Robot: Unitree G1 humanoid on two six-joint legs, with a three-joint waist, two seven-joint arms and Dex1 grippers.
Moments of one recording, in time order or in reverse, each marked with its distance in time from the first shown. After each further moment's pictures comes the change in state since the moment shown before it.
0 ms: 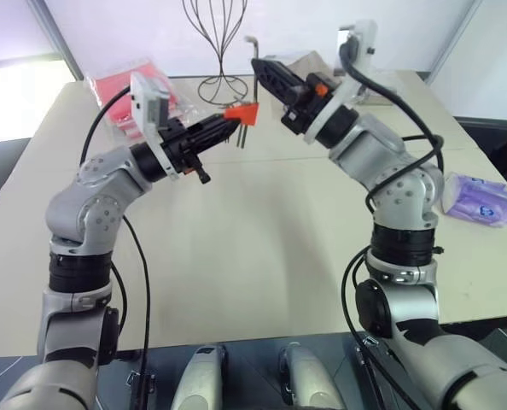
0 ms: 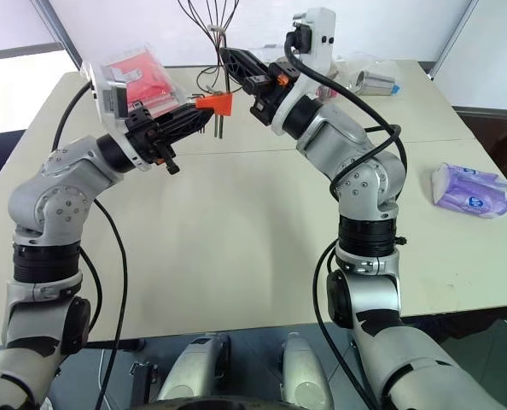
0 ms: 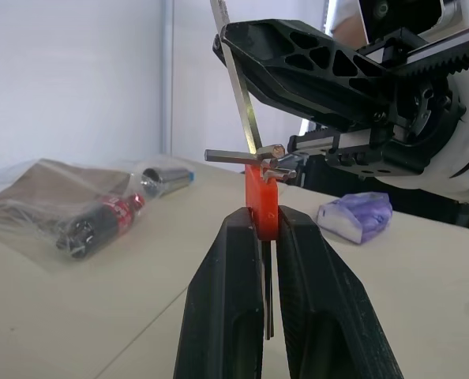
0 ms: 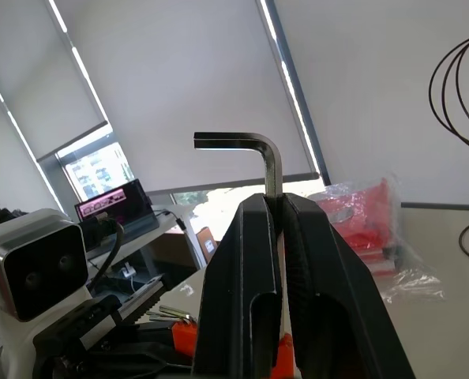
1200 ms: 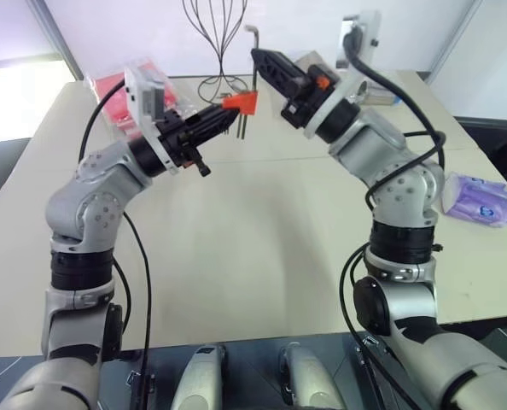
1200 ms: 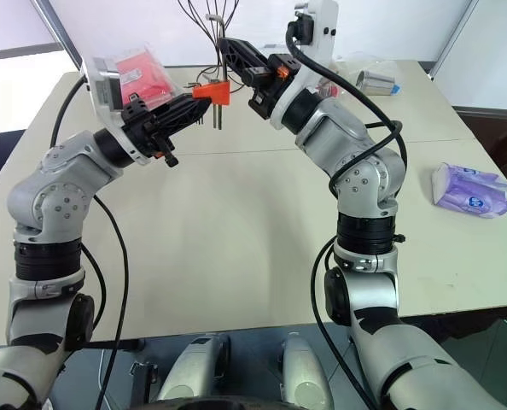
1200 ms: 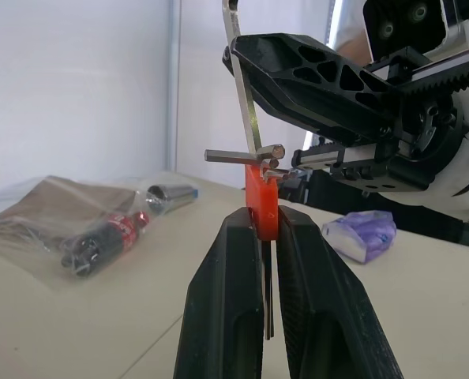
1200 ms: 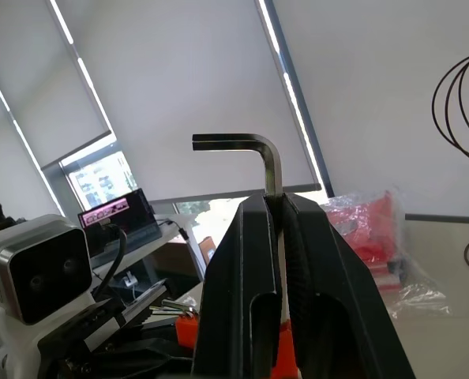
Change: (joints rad) left arm -0.019 -0.019 0.022 0.000 -0.011 -0.002 0.027; right arm -0.020 0.012 -0.012 0.000 0.007 -0.005 -0.010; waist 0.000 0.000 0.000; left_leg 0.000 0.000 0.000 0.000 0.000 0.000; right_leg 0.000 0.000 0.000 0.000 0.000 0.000
